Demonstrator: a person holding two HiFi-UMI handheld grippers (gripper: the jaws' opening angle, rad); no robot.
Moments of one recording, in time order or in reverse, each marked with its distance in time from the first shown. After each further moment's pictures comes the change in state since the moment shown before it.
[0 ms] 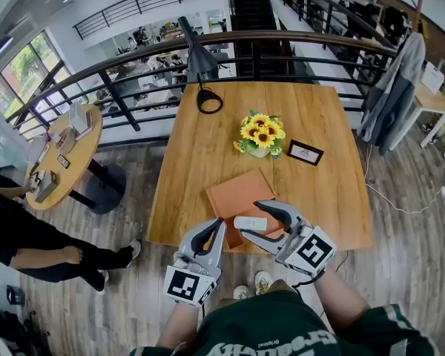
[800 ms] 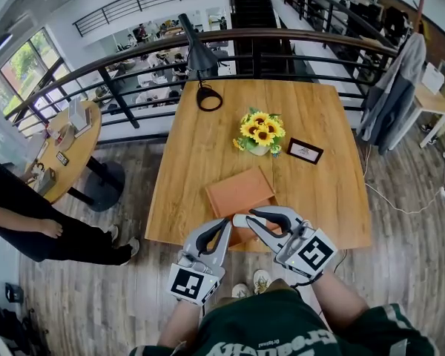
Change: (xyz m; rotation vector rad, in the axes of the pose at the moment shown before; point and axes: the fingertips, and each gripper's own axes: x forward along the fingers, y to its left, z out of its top) left arm 0.005 -0.013 -0.007 0.002 0.013 -0.037; right arm -0.004 0.000 0.008 0.006 -0.059 -0.039
